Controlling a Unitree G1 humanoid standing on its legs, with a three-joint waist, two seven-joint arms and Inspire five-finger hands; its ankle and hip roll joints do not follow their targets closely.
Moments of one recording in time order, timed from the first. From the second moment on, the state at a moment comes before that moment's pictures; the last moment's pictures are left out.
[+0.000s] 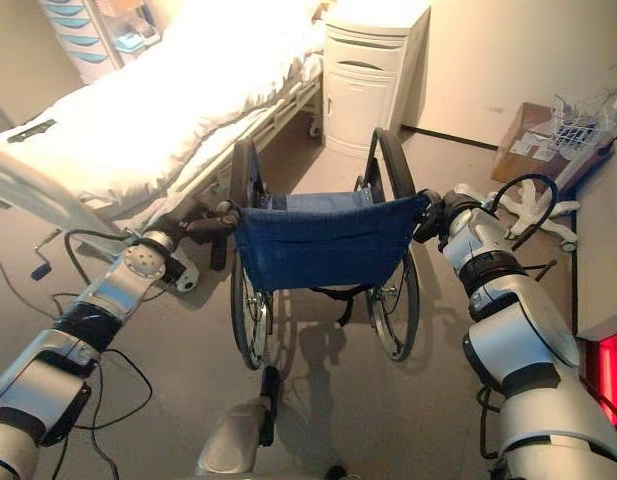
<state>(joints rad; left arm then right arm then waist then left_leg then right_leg) -0.75 0.61 -0.48 0.59 -0.02 0.24 0.02 -1.08 -0.64 0.66 1.10 -0.18 0.41 0.15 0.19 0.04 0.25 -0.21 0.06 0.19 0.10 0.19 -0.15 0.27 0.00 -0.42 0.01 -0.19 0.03</state>
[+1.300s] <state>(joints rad) -0.95 0.61 -0.47 0.86 -0.01 0.18 0.15 -1.20 -0.54 0.63 1.05 -0.11 0.54 0.10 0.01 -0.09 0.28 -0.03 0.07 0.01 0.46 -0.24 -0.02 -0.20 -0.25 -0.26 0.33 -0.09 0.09</state>
